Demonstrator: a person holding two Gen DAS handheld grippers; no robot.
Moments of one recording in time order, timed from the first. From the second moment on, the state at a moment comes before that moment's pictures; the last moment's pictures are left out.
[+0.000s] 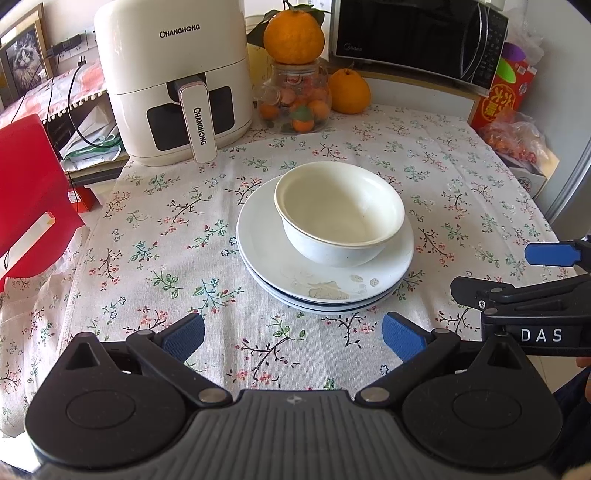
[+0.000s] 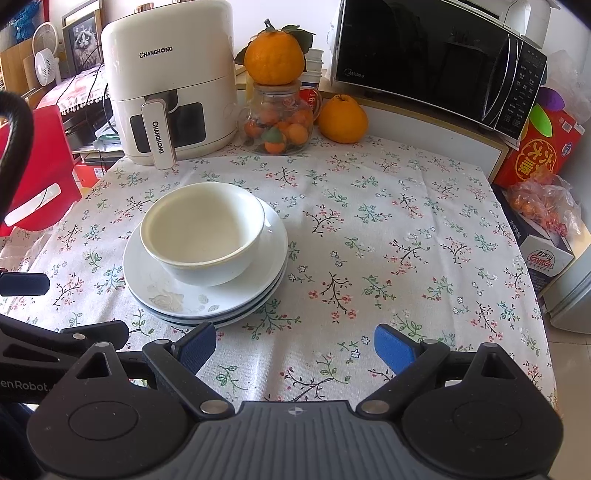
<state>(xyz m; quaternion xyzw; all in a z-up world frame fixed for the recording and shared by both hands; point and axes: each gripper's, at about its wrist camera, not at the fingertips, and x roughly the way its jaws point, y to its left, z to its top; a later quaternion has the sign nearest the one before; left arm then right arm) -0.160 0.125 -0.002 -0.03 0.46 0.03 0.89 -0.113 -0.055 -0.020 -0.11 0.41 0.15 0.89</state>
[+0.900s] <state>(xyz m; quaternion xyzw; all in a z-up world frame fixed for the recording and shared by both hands) -0.160 0.126 -0.003 -0.04 0.46 0.03 0.89 -0.113 -0.055 -0.020 -0.11 0.41 0.15 0.89</state>
